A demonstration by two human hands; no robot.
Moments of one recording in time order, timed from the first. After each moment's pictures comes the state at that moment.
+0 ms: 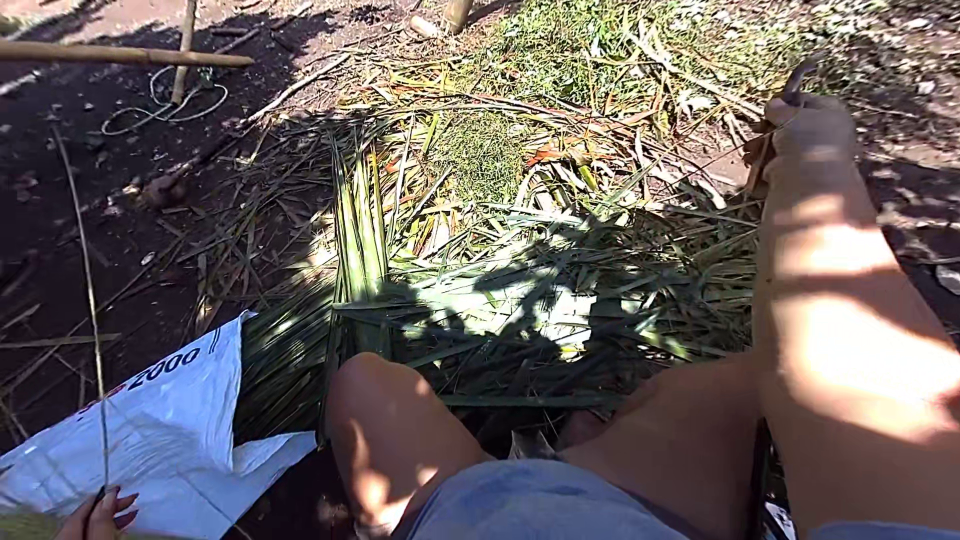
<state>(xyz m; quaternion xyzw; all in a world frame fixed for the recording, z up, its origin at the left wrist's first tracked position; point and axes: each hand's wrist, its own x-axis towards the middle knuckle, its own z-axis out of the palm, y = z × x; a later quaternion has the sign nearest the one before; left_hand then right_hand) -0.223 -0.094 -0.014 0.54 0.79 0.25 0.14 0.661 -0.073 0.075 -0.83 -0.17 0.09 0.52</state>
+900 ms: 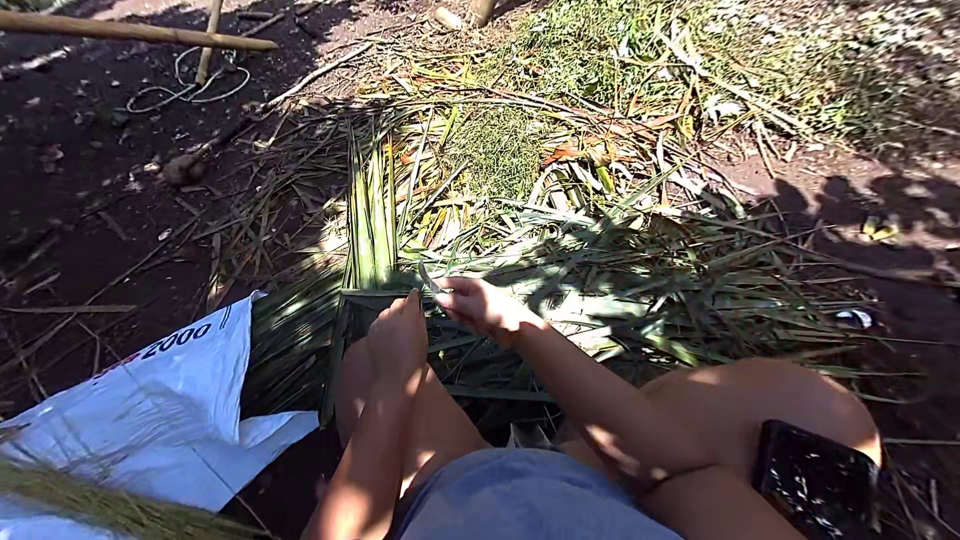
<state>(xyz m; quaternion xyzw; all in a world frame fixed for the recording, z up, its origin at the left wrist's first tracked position) 0.137 -0.055 -0.011 0.80 0.58 0.16 0.05 0.304 -0.058 -0.008 -0.49 -0.47 0.64 0.36</state>
